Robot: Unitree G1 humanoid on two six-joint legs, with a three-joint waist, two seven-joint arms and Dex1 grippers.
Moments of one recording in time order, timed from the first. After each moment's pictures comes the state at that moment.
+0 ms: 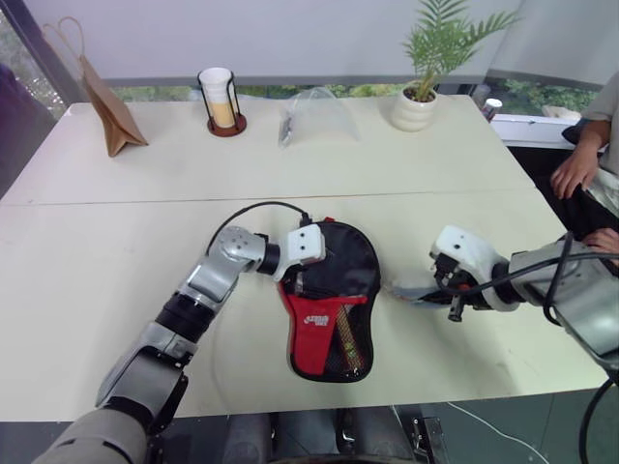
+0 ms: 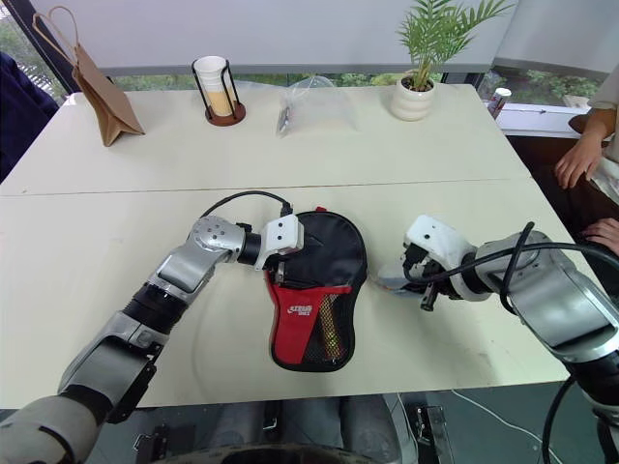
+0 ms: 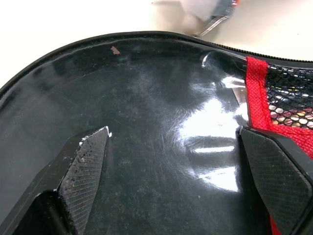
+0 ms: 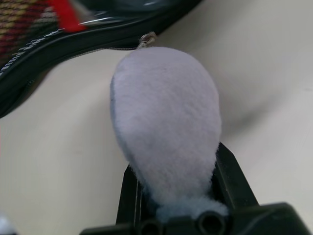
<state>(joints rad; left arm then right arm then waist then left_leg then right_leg) -0.65 0.37 -0.42 0.27 -0.02 0.21 -1.15 -0.33 -1.11 0.18 -0.57 0.26 1.08 1.03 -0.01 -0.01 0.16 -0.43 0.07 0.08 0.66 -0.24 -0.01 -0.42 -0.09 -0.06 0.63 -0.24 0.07</state>
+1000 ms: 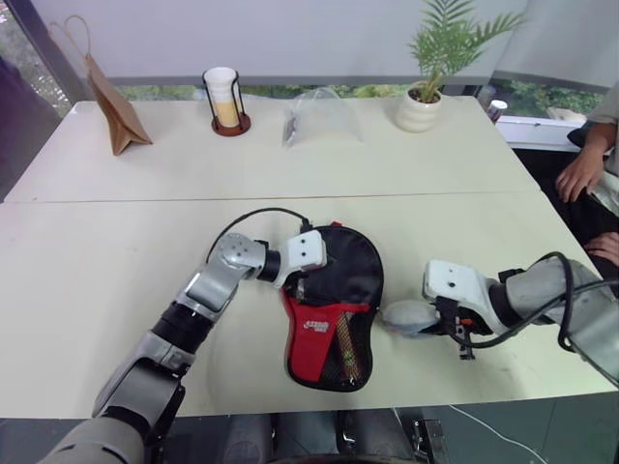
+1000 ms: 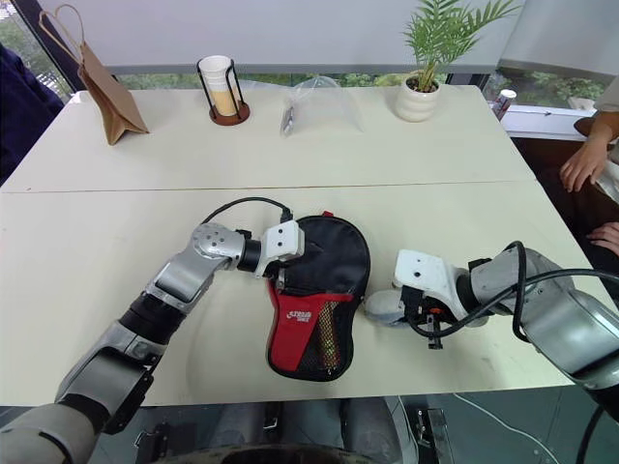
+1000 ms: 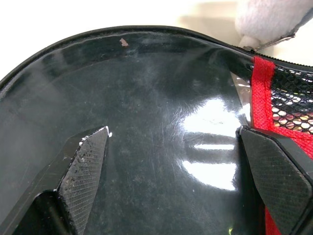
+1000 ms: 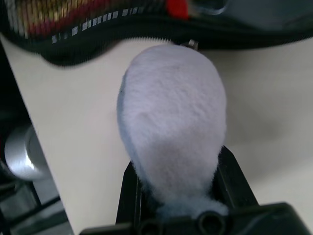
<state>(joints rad) -0.59 0.37 -0.42 0.17 -0.02 0.28 -1.13 -0.19 -1.24 0.20 -0.62 0.26 0.73 1.13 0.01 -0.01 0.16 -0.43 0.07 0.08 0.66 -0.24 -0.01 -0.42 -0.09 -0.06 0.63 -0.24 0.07</state>
